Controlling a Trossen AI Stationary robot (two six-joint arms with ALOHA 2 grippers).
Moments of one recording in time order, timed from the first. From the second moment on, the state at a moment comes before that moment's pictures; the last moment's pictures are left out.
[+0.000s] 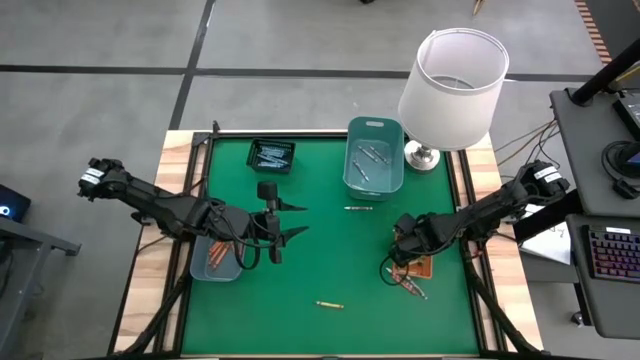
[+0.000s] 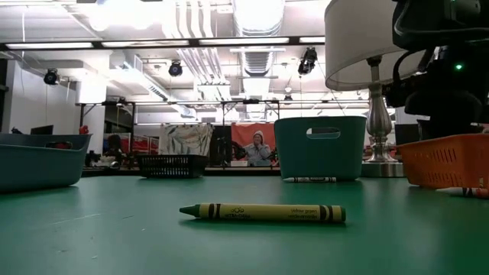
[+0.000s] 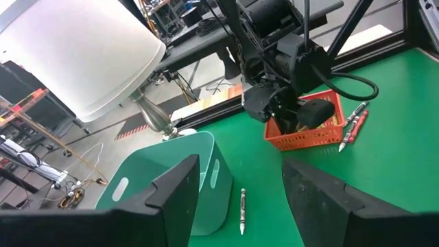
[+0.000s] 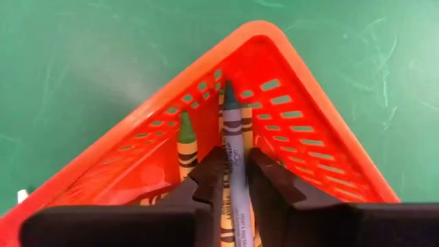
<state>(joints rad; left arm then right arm) -0.34 1.23 0.97 -0.02 -0.56 0.33 0.35 1.42 0.70 -0.80 0.23 1.18</state>
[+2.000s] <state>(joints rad) -0.38 0.58 0.72 -0.01 -0.69 0.33 -0.22 1.86 1.21 0.67 0.28 0.14</state>
